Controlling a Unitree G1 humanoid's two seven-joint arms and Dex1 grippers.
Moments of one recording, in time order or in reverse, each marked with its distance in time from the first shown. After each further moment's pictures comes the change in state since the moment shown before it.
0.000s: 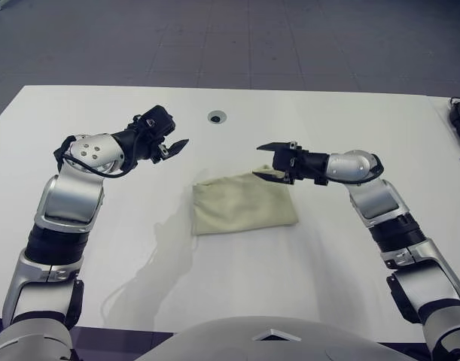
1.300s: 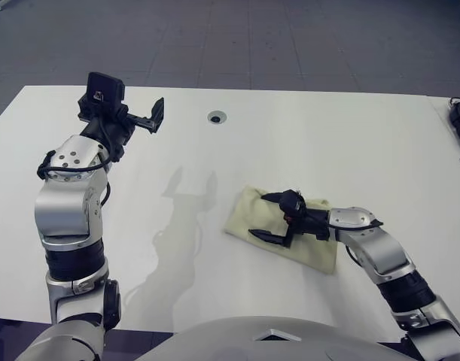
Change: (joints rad) left arm 0.038 -0.269 0.271 -0.165 -0.112 0.196 0.405; right arm 0.383 -0.010 -0.037 -0.273 0.338 0.456 -0.030
